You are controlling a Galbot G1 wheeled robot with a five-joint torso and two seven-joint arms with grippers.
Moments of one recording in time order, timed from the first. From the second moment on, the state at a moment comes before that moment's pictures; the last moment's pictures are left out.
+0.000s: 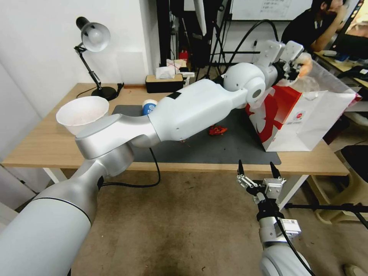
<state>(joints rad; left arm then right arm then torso) -0.27 -1.61 0.69 -1.18 -1.13 0.33 -0.18 -1.61 1.28 0.37 2.12 0.14 0.13 0.31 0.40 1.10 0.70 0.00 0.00</state>
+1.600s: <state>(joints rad) -0.03 -1.25 0.49 -1.46 -1.04 0.35 -0.25 -1.59 1.28 0.34 2.11 0.15 0.11 0.31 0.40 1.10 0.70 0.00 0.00</state>
